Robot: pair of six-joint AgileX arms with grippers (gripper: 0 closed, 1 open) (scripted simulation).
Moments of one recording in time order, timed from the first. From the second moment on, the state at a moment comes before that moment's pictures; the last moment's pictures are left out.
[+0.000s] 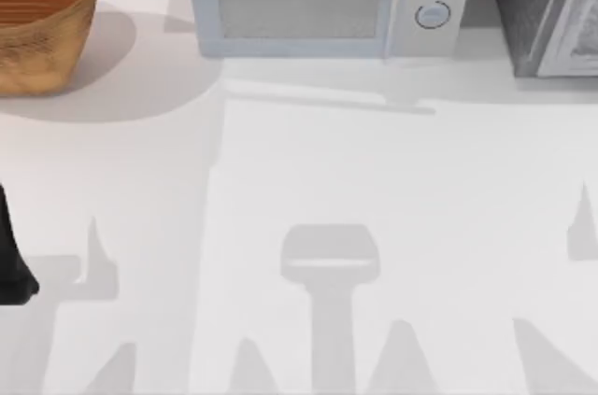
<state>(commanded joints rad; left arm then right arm) 0.00 0.00 0.00 0.00 0.00 0.00 -0.30 0.43 0.14 0.37 -0.30 0.01</state>
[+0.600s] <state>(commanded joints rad) 0.00 0.00 0.00 0.00 0.00 0.00 -0.77 1.16 0.28 0.90 -0.76 0.02</state>
